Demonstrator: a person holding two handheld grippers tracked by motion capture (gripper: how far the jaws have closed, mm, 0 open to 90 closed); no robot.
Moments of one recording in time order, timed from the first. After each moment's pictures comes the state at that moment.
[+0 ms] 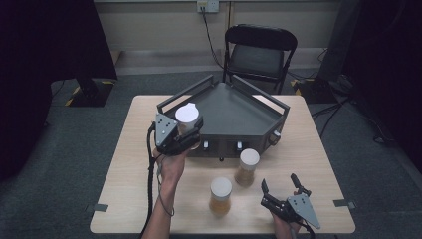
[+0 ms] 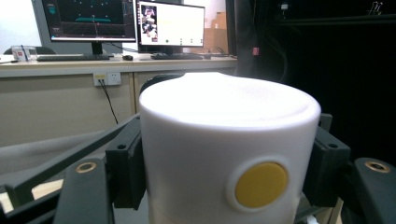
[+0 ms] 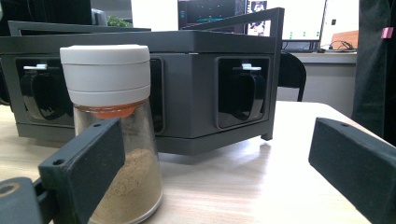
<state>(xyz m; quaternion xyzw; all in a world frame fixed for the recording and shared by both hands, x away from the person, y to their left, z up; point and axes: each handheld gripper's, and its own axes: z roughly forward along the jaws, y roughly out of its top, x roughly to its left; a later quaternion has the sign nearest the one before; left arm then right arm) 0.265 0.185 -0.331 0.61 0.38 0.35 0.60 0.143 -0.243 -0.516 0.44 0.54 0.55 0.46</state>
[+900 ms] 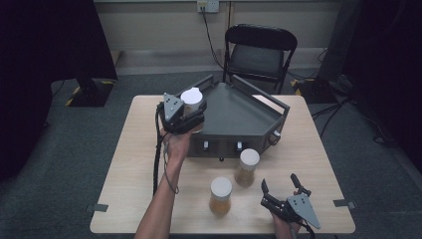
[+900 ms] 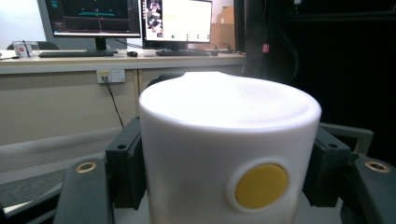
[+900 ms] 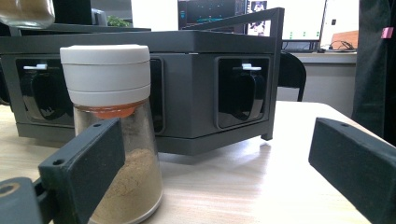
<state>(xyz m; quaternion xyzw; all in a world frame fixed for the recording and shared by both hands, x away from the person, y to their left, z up) 0.321 0.172 -0.325 0.61 0.40 0.35 0.59 0.143 -0.243 -0.516 0.44 0.54 0.55 0.46</state>
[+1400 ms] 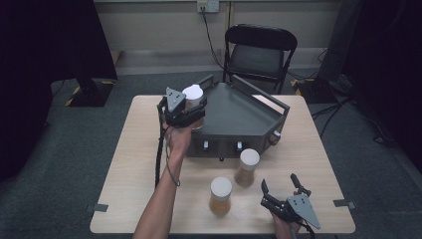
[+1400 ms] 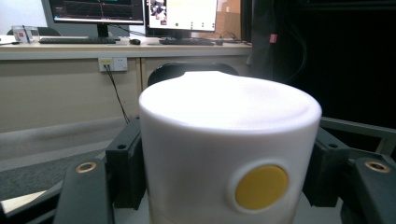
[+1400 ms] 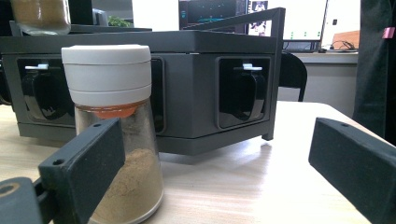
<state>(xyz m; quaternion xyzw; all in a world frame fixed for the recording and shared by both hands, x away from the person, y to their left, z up) 0.344 0.168 -0.321 0.62 0.41 0.34 0.57 0.143 -0.243 -0.516 0.44 0.54 0.55 0.46</state>
